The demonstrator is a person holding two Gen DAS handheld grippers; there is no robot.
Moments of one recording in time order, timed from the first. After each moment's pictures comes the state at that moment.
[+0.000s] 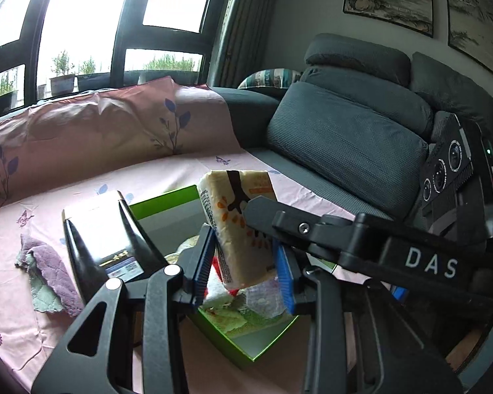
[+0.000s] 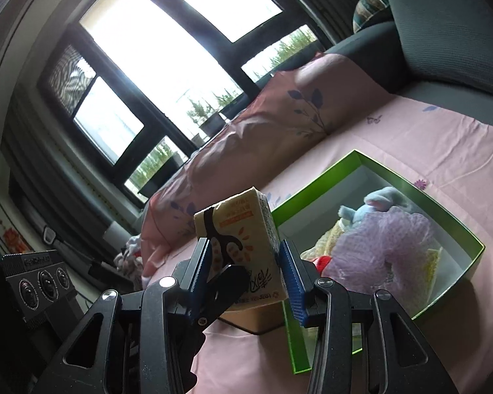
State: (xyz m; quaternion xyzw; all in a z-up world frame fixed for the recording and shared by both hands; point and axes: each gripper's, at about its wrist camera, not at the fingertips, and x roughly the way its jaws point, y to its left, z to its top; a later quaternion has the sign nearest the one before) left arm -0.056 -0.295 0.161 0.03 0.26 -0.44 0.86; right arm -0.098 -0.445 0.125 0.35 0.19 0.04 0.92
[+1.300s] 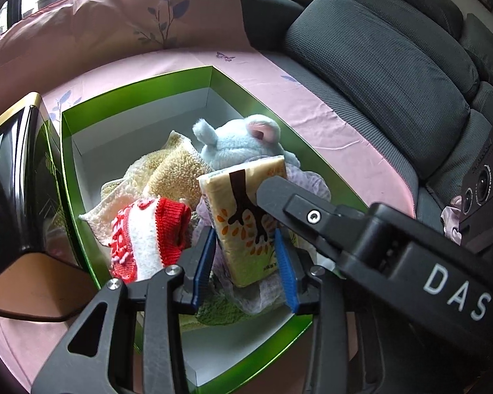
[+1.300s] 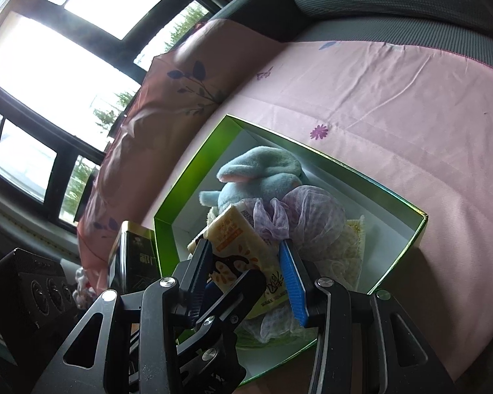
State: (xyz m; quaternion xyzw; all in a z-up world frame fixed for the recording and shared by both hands) left arm -0.017 -0.388 0.085 0.07 0.46 -0.39 0.79; right arm -0.079 -0.511 0.055 0.44 0.29 -0.10 0.84
